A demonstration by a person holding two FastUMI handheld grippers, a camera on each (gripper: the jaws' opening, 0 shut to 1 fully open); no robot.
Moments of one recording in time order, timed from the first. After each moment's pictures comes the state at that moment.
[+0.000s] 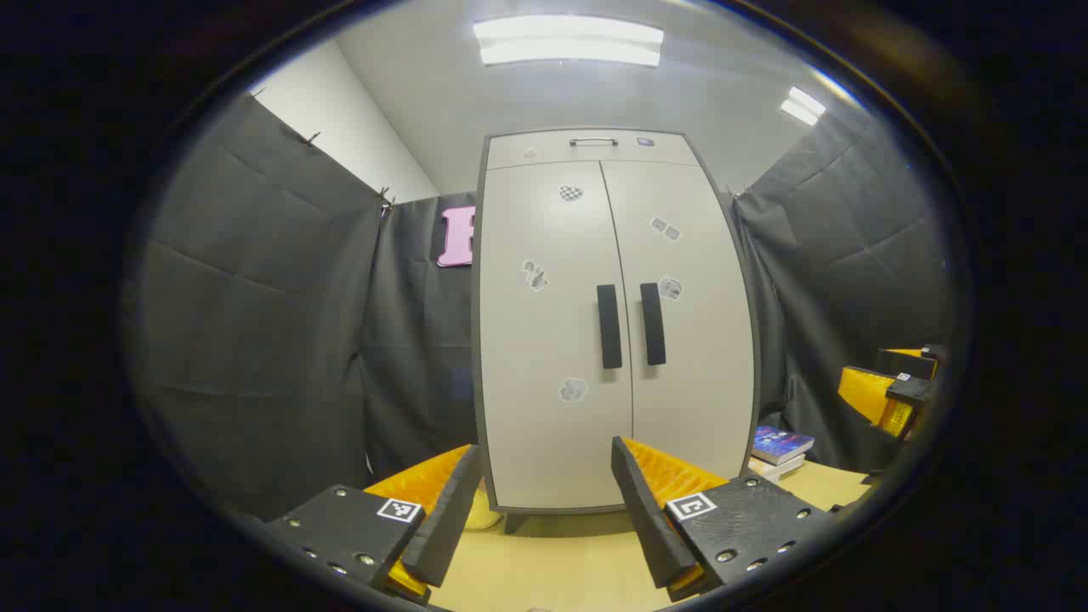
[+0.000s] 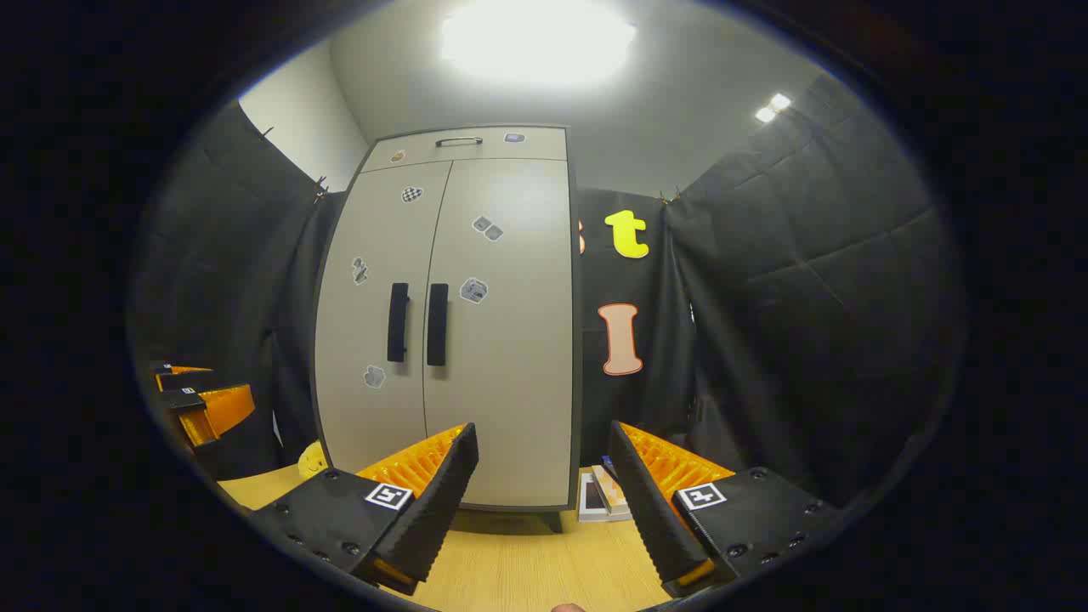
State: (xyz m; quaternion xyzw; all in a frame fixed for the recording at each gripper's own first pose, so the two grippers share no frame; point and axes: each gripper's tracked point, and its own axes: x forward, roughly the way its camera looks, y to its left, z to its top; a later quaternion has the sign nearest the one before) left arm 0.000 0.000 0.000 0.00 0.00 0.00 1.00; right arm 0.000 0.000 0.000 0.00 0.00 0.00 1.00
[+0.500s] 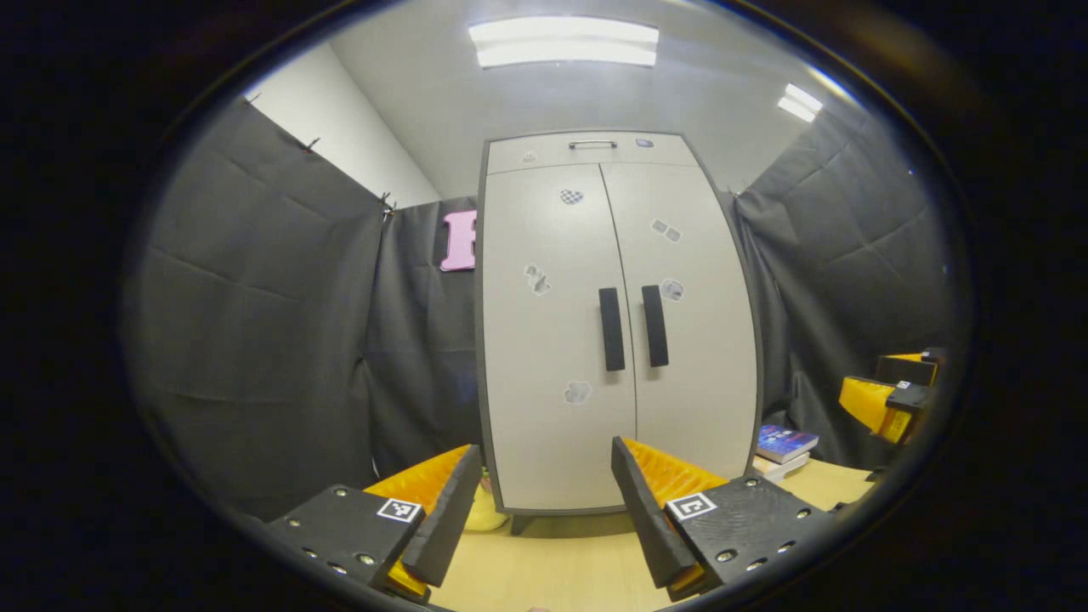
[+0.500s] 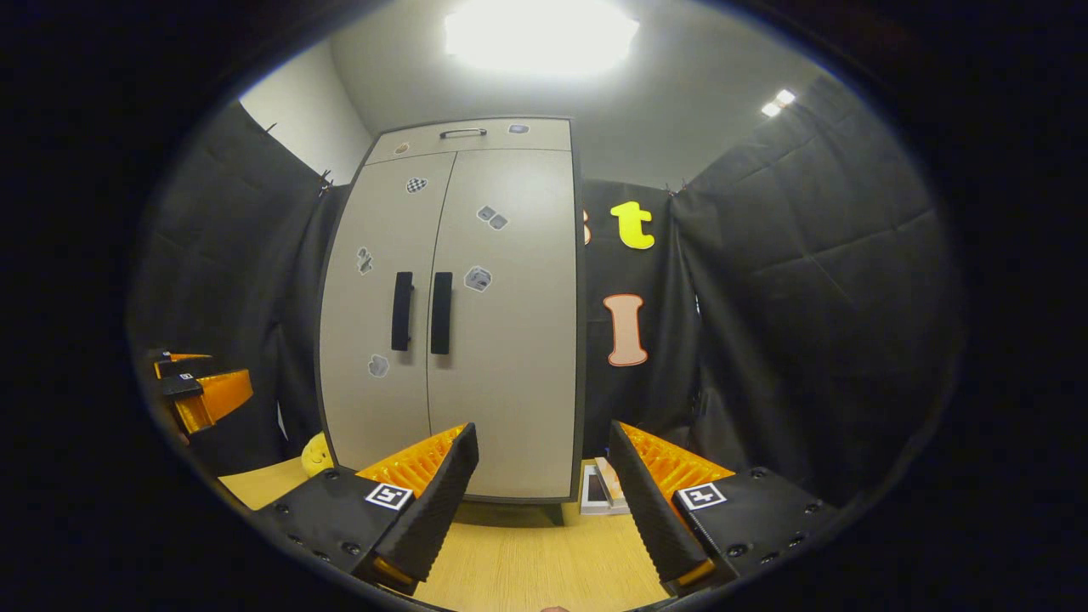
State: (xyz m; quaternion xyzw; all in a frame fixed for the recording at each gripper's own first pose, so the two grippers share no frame) left arm -0.003 0.002 0.004 0.01 -0.01 0.01 1.00; right arm 0.001 0.003 -0.009 0.00 0.02 0.01 1.00
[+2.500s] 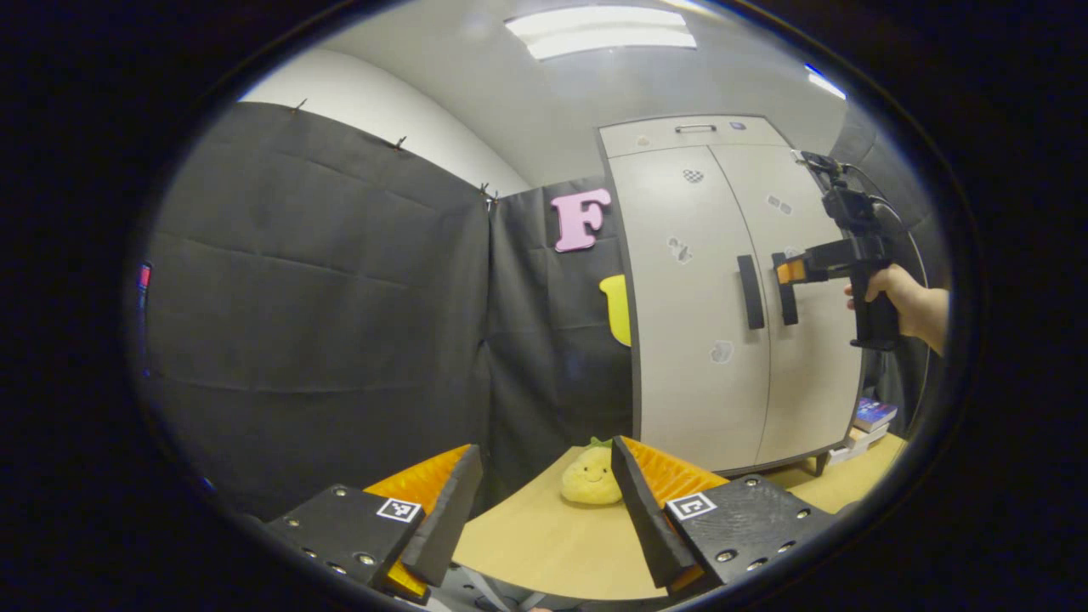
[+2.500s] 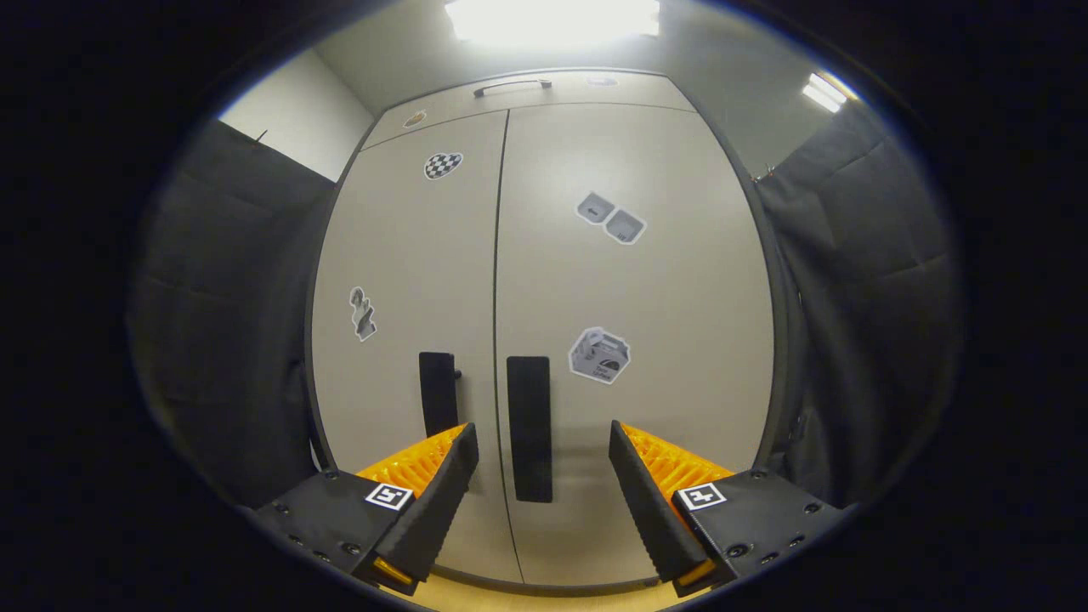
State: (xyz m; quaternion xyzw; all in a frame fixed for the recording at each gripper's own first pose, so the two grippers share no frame) left arm -0.094 0.173 -0.031 0.04 0.04 0.19 0.98; right arm 0.239 0.167 0.079 0.02 0.03 0.10 0.99
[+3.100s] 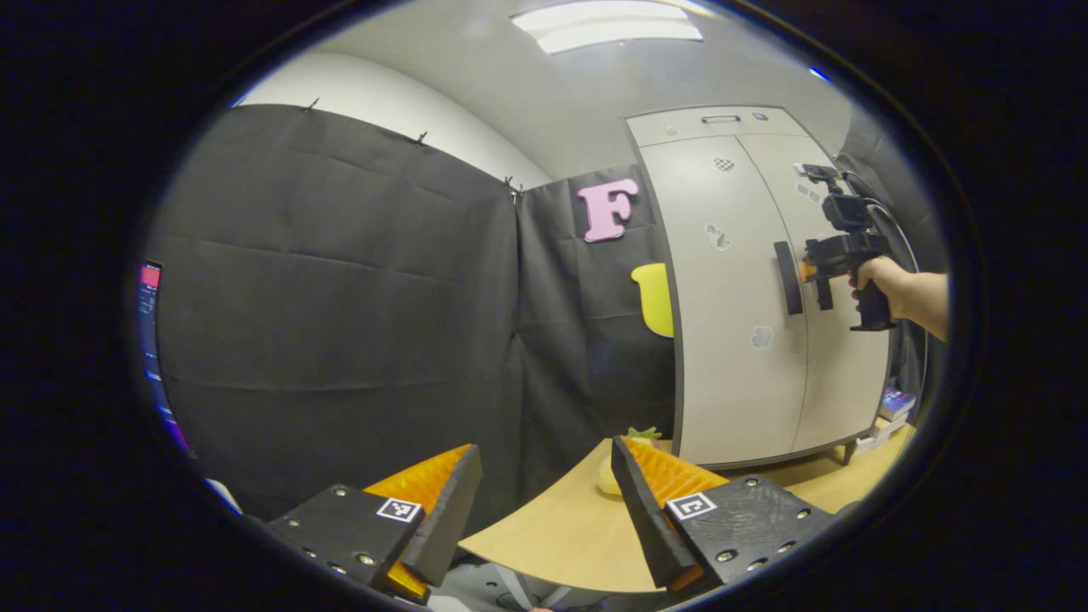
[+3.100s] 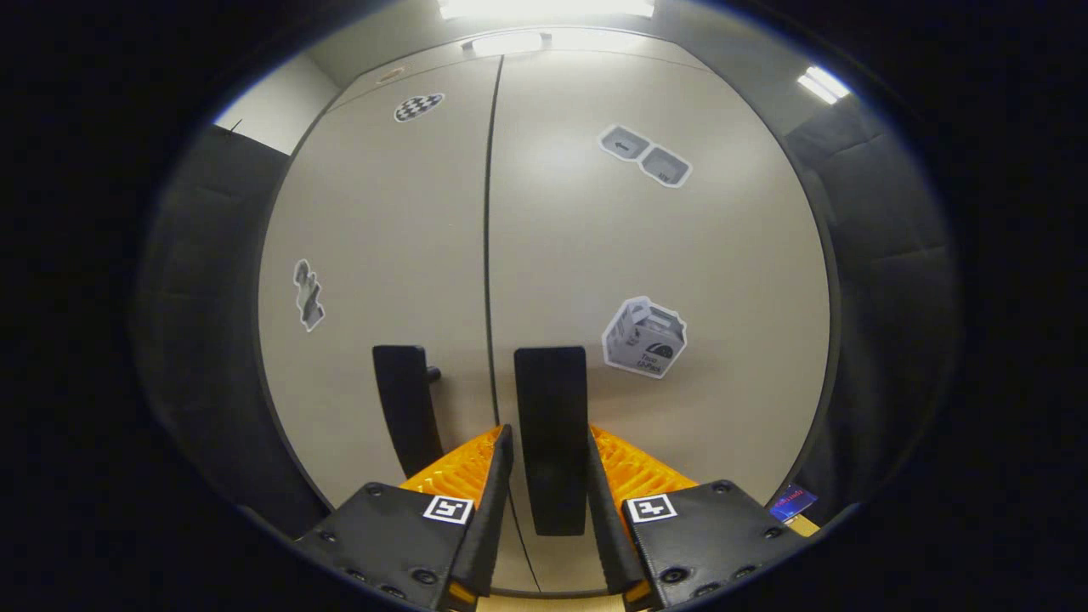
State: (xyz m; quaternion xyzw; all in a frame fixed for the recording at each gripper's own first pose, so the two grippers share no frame) left arm -0.104 0.213 -0.037 0.04 0.05 0.23 0.97; right arm 0.296 0.185 0.062 0.04 0.07 0.06 0.99
